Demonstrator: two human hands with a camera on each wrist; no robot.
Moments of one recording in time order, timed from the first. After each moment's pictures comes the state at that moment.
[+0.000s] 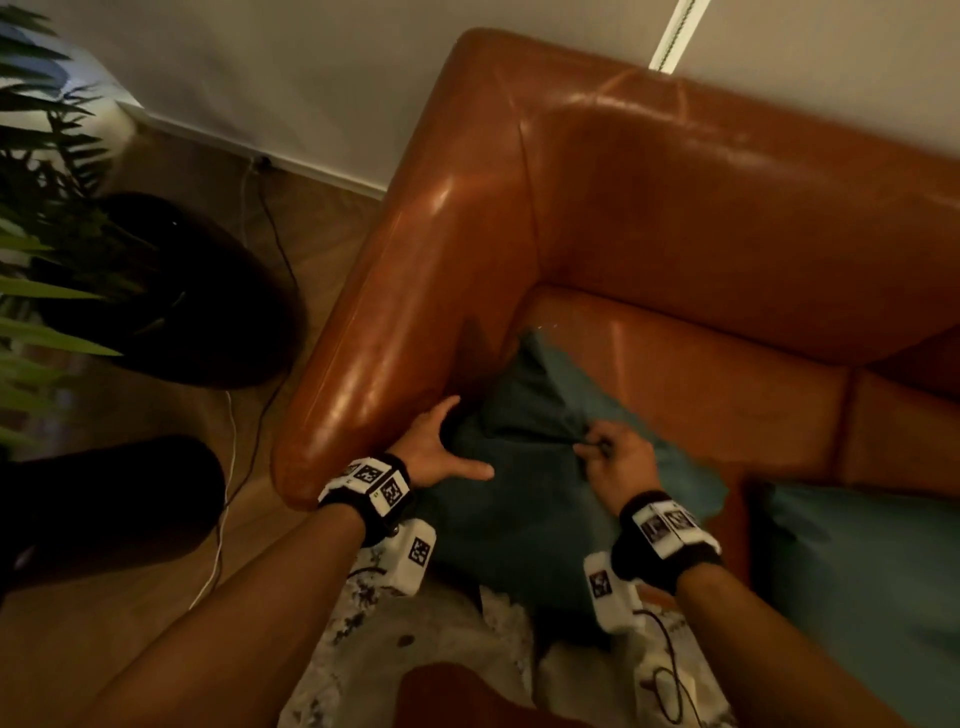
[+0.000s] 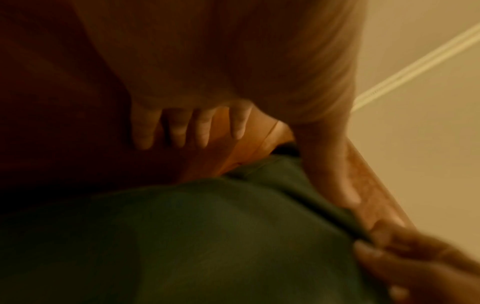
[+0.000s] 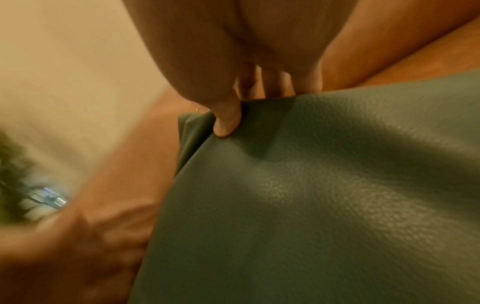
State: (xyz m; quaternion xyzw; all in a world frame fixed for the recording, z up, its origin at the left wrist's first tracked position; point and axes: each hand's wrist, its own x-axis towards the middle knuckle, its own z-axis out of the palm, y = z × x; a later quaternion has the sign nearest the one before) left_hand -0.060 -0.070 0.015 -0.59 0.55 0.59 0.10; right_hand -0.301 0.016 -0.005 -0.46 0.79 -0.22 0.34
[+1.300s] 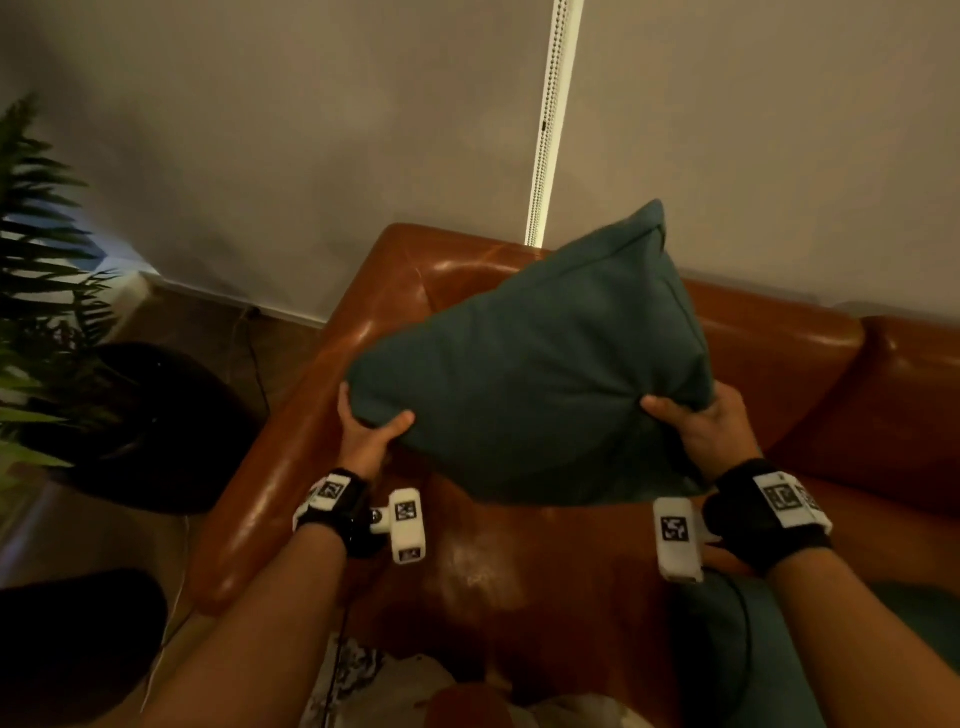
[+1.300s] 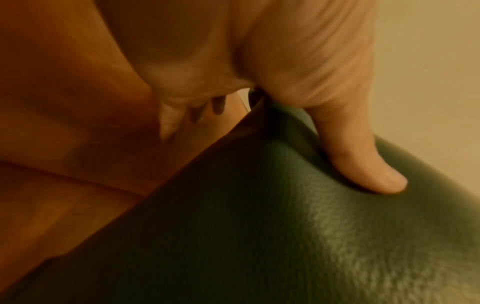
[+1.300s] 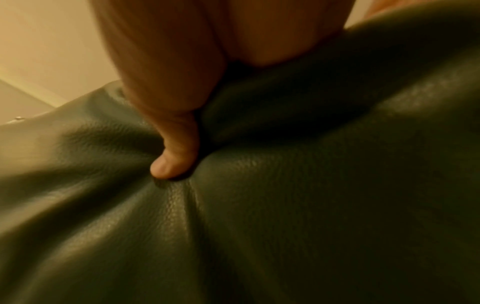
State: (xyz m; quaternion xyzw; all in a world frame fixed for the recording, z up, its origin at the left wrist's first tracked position) left_hand -0.169 -0.119 0.083 -0.62 0.32 0.59 -0.42; right_hand -0.512 -0.016 0.175 -0.36 0.69 -0.49 0.39
